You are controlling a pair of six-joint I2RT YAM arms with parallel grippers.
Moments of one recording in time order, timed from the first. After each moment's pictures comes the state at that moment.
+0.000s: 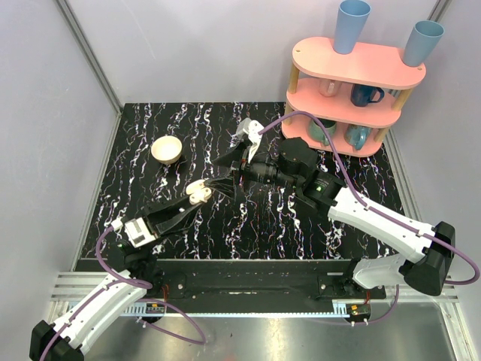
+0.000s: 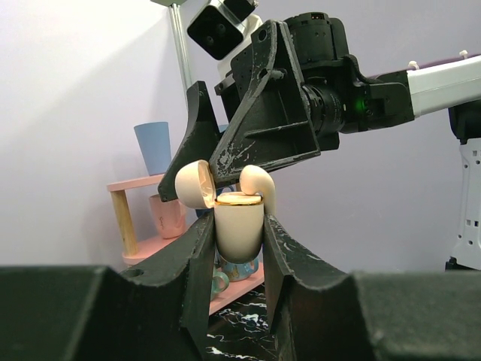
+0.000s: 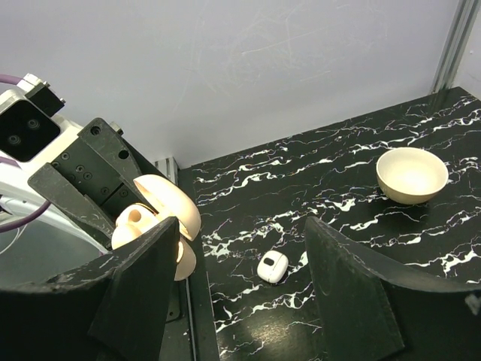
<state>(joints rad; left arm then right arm) -0.59 0.37 0.11 1.10 0.42 -0.19 0.95 1.31 1.24 0.12 -0.39 0.19</state>
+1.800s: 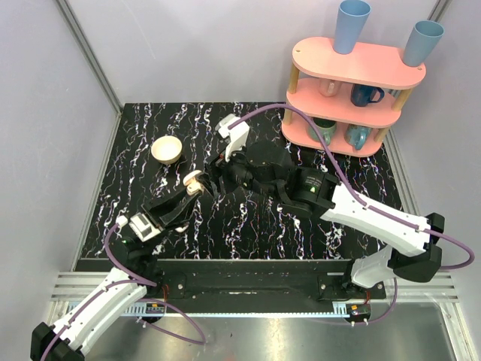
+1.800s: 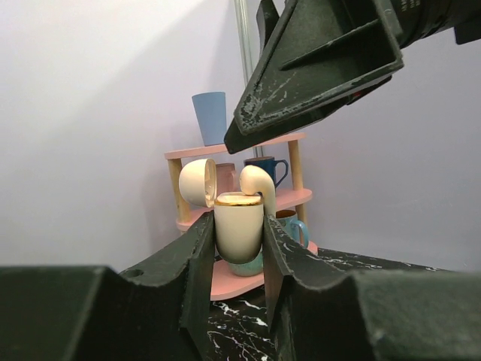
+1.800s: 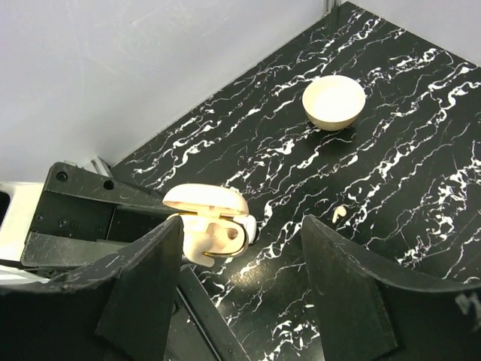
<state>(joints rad) -0.59 0.34 0.10 0.97 0.27 -0.06 1.18 1.44 1.63 -0.38 0.20 0.25</state>
